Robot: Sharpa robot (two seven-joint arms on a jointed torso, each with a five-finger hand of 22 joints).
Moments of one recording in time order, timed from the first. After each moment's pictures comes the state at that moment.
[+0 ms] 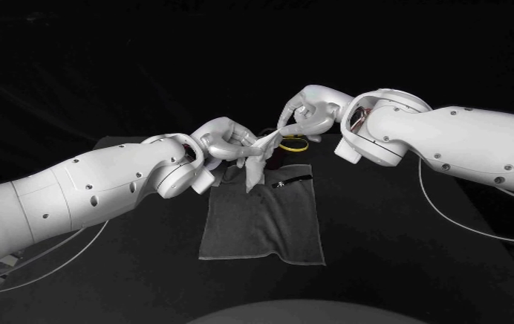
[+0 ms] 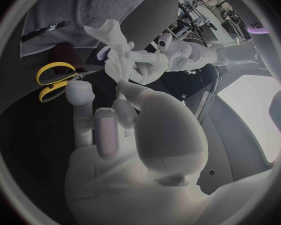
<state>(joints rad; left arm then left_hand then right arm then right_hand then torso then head) 1.24 -0.64 -0.14 1.36 -0.57 -0.15 0.15 1.42 -0.09 0.52 0.06 0.05 1.01 0.11 0.39 0.34 1.00 0.04 0.68 0.24 1.20 -0.01 1.42 0.81 0.18 0.95 0.11 0.86 0.92 1.39 -0.83 -0.12 1.61 -0.98 -0.22 -0.16 1.27 -0.05 0.59 -0.03 0.04 0.95 0.07 0.57 0.28 1.34 -0.01 1.20 1.13 1.47 -0.06 1.43 1.31 0.13 1.34 0.04 0.67 1.30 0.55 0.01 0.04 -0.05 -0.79</state>
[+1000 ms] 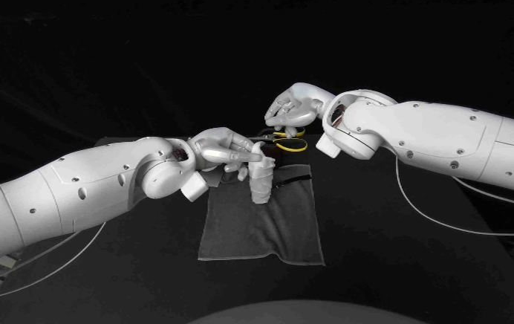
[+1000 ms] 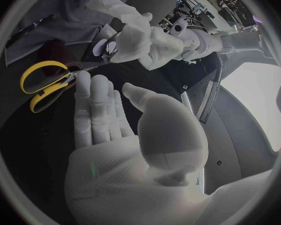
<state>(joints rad) 1.24 -0.66 -0.14 1.34 -0.33 0.15 0.13 1.36 -0.08 0.62 0.08 0.05 0.95 0.13 0.38 0.45 1.07 0.08 0.38 0.11 1.16 0.02 1.40 0.73 0.17 0.94 0.12 0.84 0.91 1.38 -0.72 -0.14 1.45 -0.85 -0.26 -0.11 1.18 -0.11 0.55 0.02 0.05 0.79 0.18 0.45 0.25 0.97 0.10 0.50 0.51 1.21 0.03 0.76 0.82 0.17 1.14 0.13 0.20 1.04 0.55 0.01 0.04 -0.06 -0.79</state>
